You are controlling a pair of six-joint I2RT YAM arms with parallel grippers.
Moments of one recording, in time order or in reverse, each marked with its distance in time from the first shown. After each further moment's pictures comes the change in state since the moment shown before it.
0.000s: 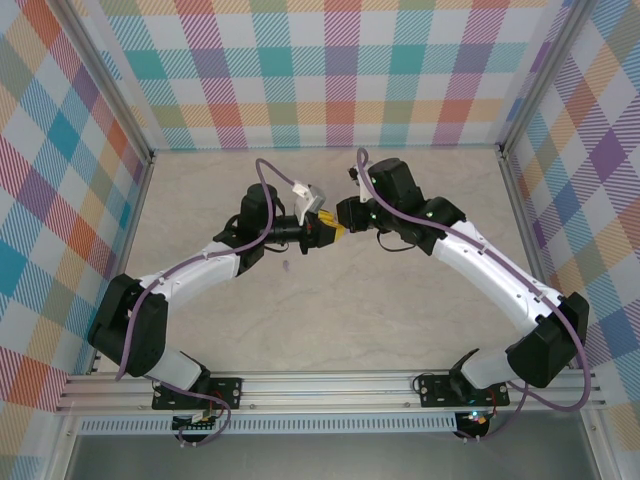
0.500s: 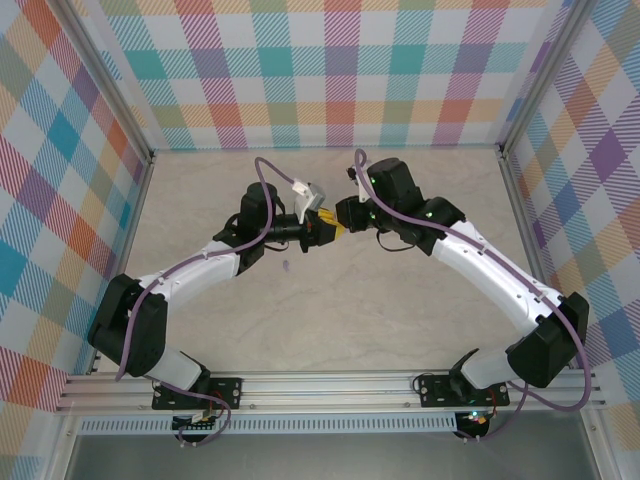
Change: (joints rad) left arm 0.000 0.000 0.010 -0.003 -0.011 -0.015; right arm 0.009 0.000 0.008 0.000 0.014 -0.030
